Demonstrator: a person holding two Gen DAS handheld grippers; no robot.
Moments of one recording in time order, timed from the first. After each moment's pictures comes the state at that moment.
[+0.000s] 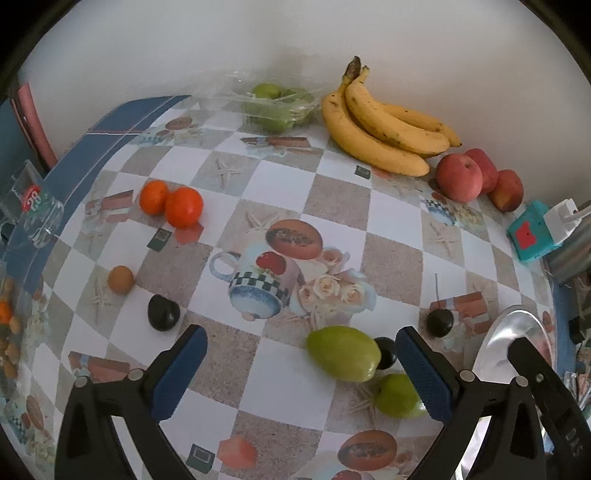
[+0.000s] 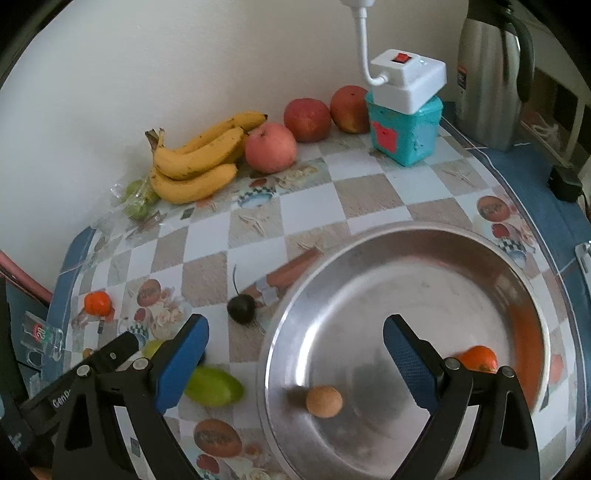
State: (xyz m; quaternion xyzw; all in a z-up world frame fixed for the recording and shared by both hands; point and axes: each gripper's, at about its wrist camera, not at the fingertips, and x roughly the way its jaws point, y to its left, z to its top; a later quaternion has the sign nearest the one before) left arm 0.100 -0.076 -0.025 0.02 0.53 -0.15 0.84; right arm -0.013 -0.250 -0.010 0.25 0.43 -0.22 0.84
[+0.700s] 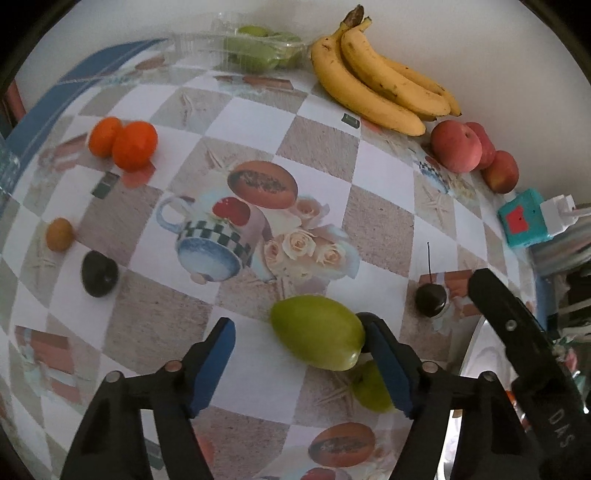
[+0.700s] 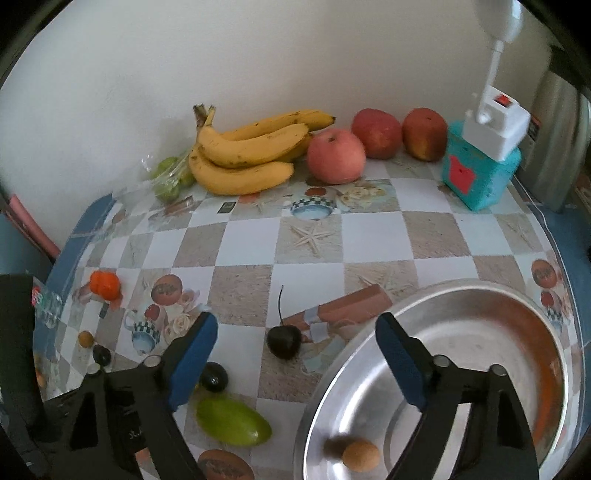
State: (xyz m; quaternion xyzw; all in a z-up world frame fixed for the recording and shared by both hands) left arm 0.109 -0.083 -0.064 -0.03 0.60 -0.18 0.78; right arm 0.040 -0.229 -0.020 0.17 0.44 -0.16 0.87
